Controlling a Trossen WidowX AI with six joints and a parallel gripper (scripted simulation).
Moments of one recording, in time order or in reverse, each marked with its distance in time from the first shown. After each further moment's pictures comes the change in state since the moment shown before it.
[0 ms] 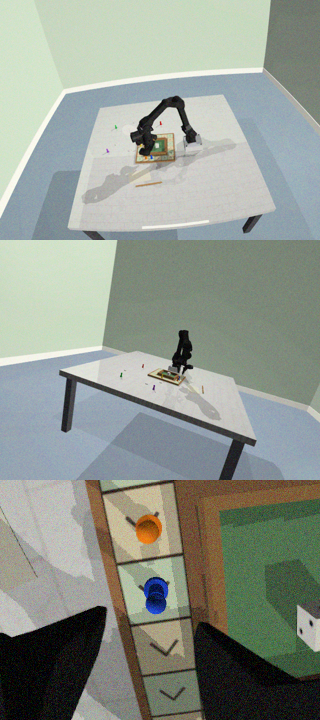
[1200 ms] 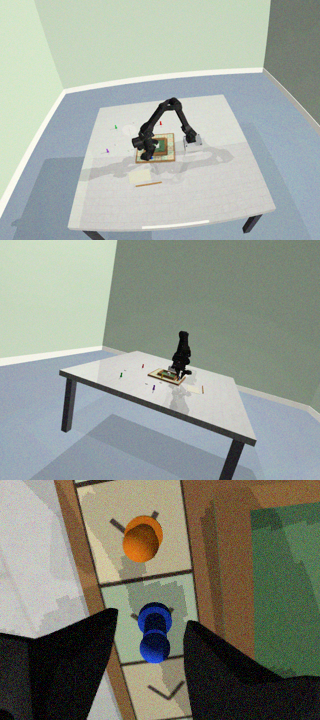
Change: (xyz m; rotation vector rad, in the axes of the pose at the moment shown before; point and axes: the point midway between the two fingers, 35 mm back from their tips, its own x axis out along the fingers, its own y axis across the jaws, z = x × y) arm 0.049 -0.001 -0.002 0.006 0.006 -0.006
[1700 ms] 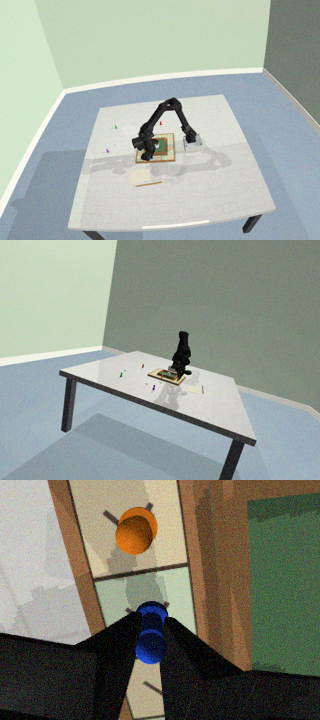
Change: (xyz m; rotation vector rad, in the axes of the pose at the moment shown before) arm 0.001 -0.002 -0.002 -0.001 0.013 -0.013
